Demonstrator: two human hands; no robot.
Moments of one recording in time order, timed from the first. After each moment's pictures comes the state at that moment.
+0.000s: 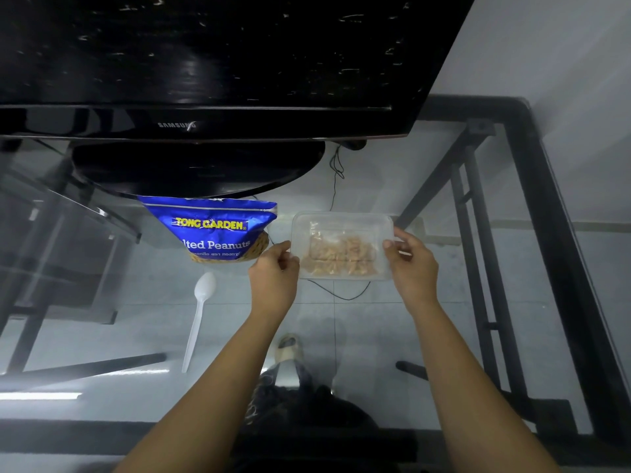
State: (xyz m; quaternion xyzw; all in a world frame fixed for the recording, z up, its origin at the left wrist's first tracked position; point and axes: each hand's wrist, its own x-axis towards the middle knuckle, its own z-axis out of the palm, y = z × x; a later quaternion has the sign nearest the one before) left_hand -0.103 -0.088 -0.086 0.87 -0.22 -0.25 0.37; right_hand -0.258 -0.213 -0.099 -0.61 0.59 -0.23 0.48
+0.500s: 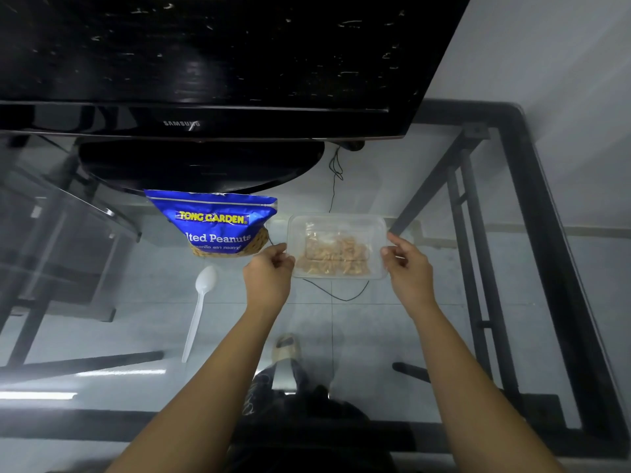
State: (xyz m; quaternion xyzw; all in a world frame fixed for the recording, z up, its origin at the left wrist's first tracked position) left_hand -0.105 -0.080 -0.083 0.87 -0.18 -0.25 0.39; right_hand -0.271 -0.207 -0.098 -0.63 0.56 -0.20 0.50
